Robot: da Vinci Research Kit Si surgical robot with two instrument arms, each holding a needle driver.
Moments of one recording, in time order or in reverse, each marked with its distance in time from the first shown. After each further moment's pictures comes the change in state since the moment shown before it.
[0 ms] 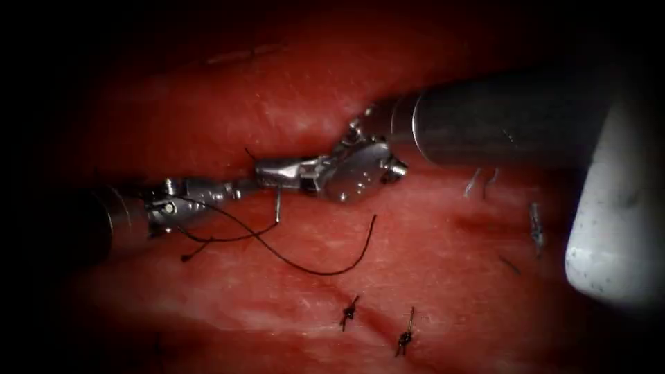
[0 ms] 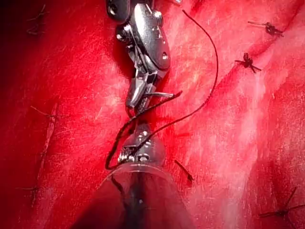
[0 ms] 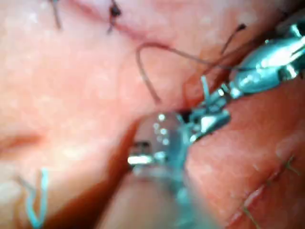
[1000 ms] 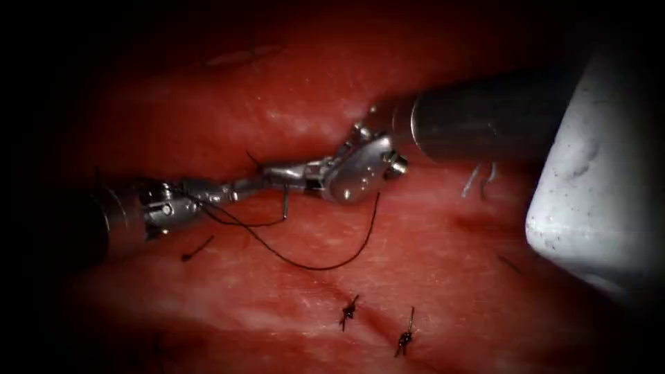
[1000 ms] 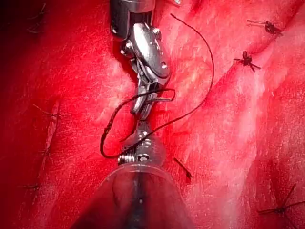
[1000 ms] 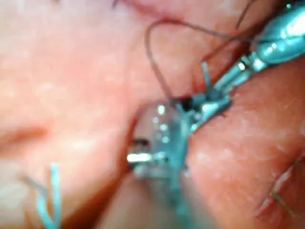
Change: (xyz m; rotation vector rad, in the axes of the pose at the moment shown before) right arm -0.003 -0.004 -0.001 0.039 -0.041 0.167; left arm 0.000 0.000 0.000 0.000 -0.002 -0.003
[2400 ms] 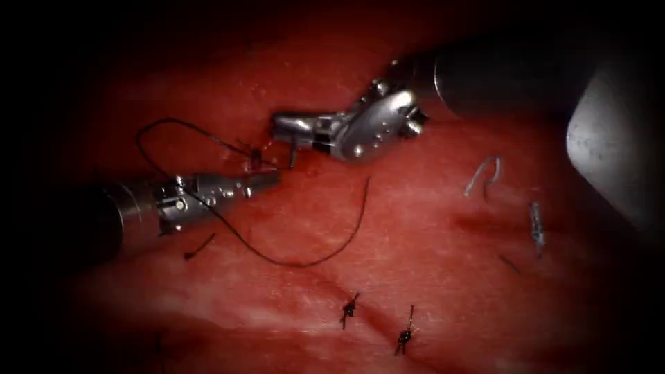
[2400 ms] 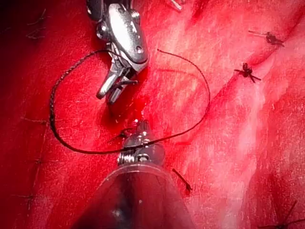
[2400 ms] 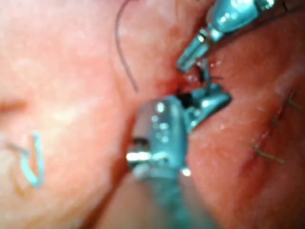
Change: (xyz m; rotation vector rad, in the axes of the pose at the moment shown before) right arm -0.001 0.010 0.000 -0.174 -0.042 0.122; left arm 0.001 0.000 0.001 0.001 0.000 -0.013
